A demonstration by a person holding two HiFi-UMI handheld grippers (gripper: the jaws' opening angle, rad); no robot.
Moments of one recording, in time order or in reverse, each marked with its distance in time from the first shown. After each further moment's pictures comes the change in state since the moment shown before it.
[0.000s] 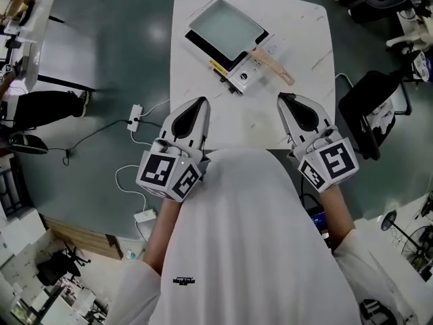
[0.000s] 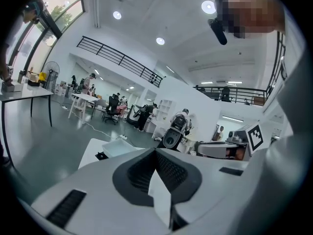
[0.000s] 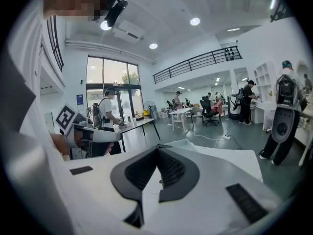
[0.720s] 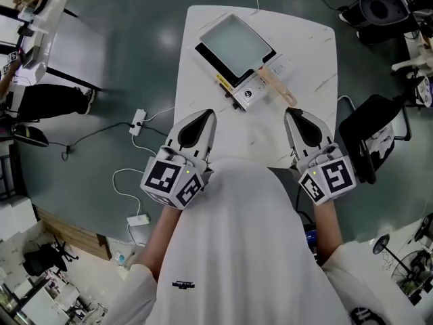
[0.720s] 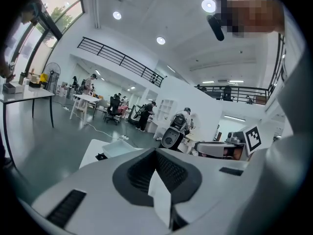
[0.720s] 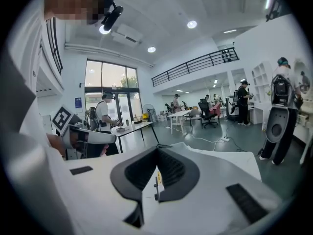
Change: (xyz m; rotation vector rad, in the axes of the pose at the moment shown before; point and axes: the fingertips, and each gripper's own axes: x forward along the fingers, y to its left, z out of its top) left arm 0.008 -0.006 0.000 -0.003 0.009 0.017; right arm -0.001 -0.021 0.002 0.018 -0.038 -0.010
